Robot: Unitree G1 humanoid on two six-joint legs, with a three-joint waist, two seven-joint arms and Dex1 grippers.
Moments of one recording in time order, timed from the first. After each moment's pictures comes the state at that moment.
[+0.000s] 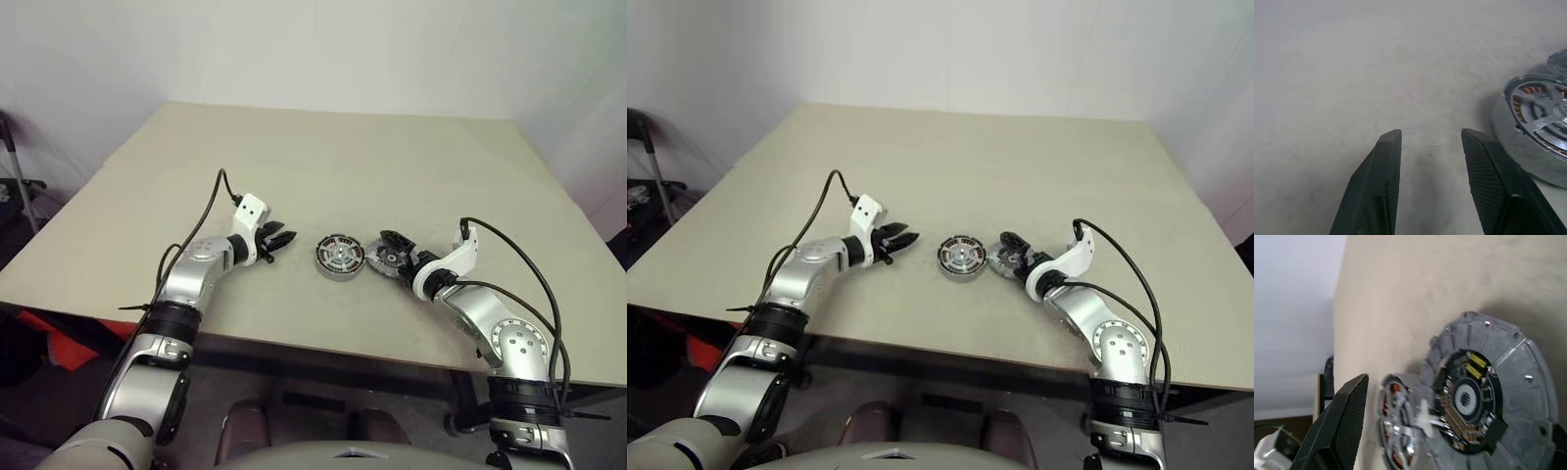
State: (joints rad) left arm -0.56 0.27 -0.07 0.41 -0.18 0.35 -0.72; right arm -0.18 -0.27 -0.21 -0.10 1.60 0.69 -0.47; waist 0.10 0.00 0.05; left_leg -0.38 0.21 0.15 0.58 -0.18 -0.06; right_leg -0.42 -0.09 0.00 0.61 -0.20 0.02
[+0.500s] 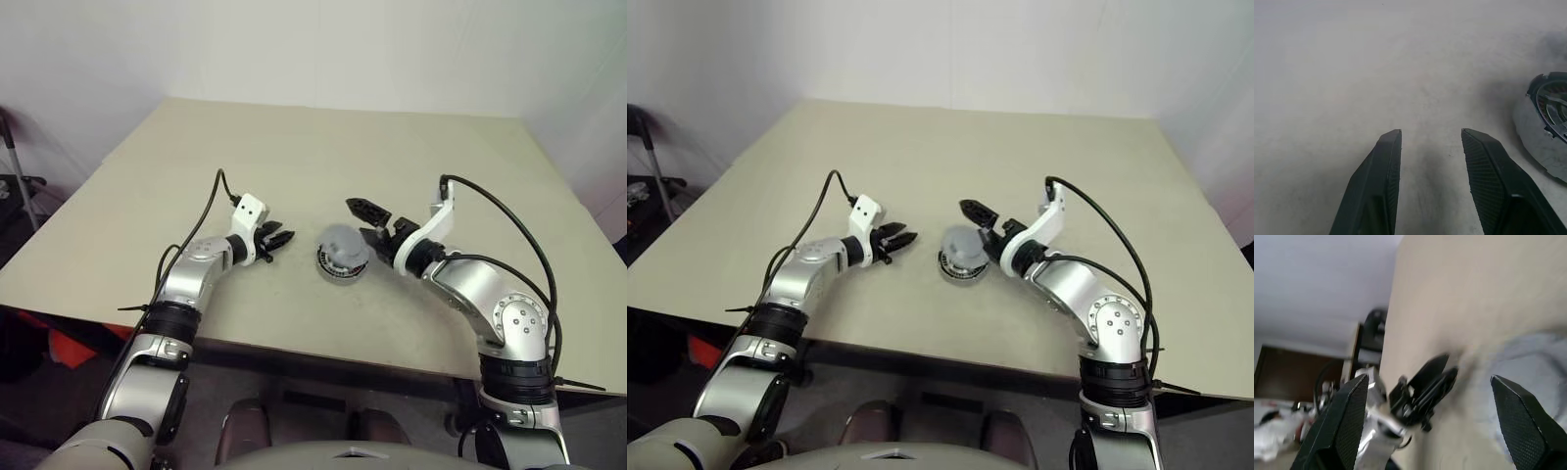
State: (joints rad) left arm -0.56 0.27 -0.07 0.43 -0.18 0.33 -0.70; right arm -0.29 -0.28 -0.09 -0.29 1.80 0.76 -0.60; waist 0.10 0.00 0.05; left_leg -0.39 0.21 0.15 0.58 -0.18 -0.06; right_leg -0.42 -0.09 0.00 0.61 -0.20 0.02
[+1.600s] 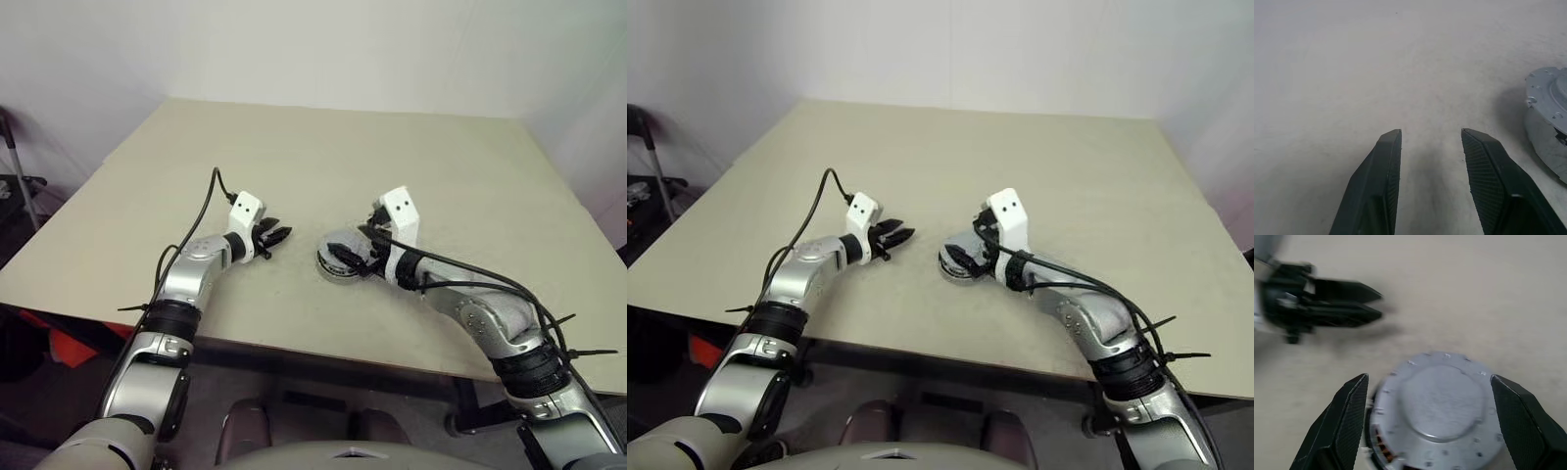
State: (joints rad) left arm -0.57 0.27 -0.05 0.45 -0.18 0.31 -0.68; right arm -0.34 -0.50 0.25 -0.23 0.59 0.69 0.21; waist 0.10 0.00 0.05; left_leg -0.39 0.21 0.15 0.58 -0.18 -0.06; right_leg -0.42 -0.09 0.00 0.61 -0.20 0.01
